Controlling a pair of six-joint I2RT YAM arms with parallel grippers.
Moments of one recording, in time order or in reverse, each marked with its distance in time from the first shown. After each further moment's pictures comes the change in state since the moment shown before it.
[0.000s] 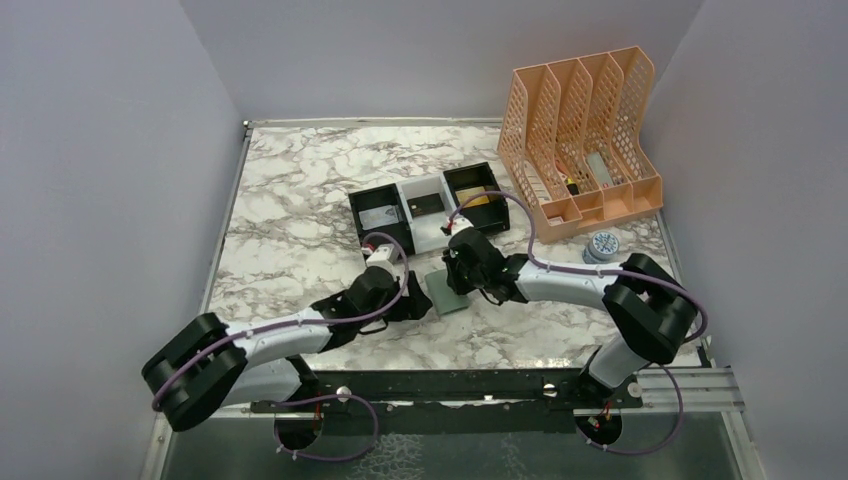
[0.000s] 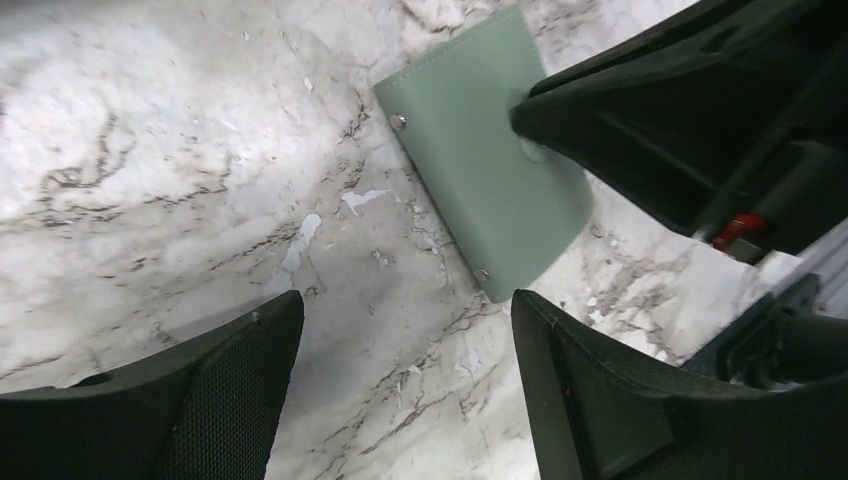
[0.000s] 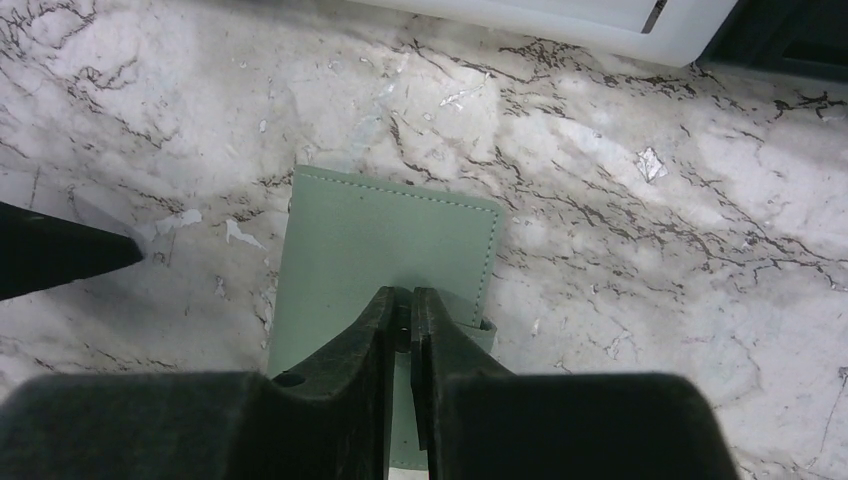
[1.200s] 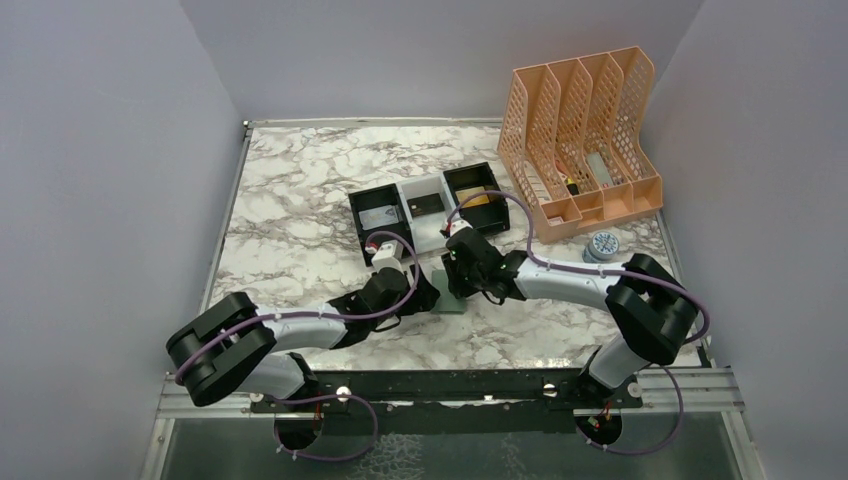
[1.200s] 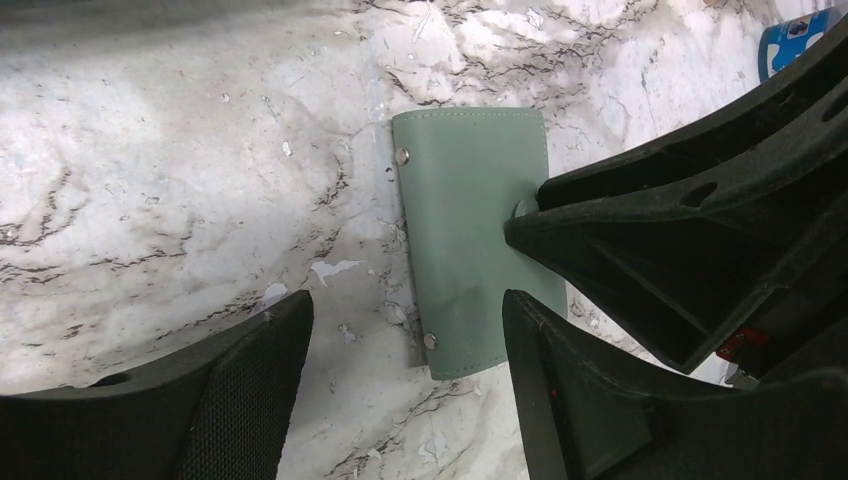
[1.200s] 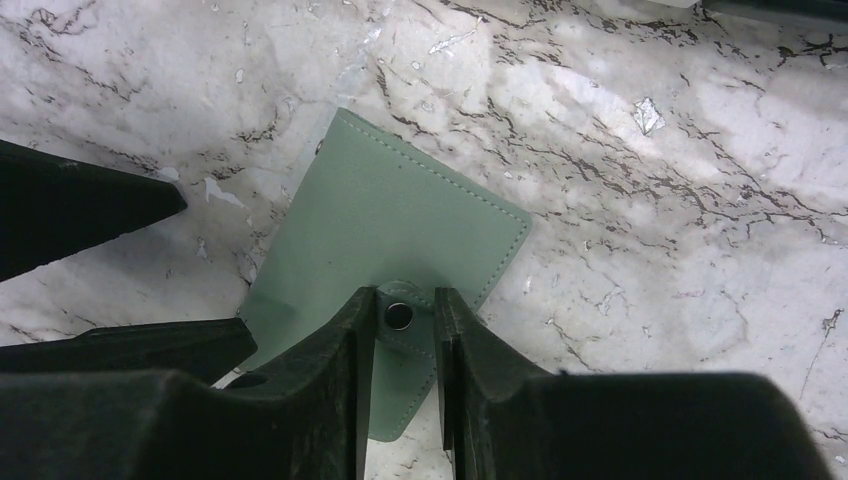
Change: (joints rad) left arm -0.095 0.214 0.047 0.171 -0.175 -0.107; right arm 0.006 -0.008 0.034 -0.132 0.000 0.012
